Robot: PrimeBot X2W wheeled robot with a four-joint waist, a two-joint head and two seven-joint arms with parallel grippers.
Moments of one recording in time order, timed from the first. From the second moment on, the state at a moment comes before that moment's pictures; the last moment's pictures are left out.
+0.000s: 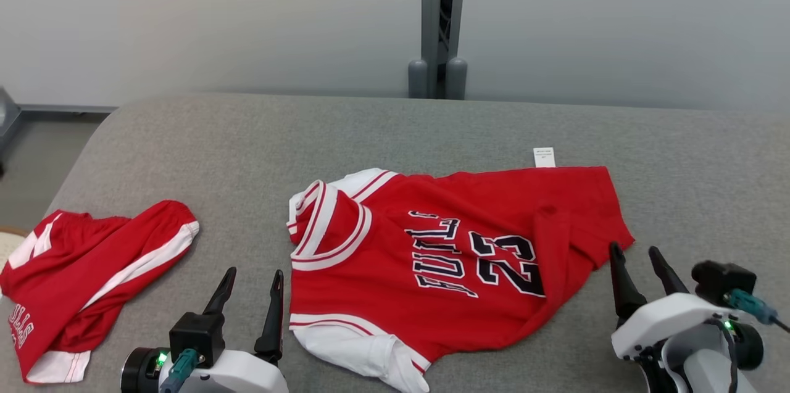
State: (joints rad) left arm -0.07 0.05 -0.14 0.40 -0.15 0.01 -0.26; right arm -0.28 -0.09 0.07 0.70 0.38 0.13 -0.26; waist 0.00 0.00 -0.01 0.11
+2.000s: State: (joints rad) left arm -0.14 0.05 -0.13 0.41 -0.13 -0.01 -0.26; right arm -0.61 -0.16 0.45 1.06 0.88 0.13 -0.26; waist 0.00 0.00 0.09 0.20
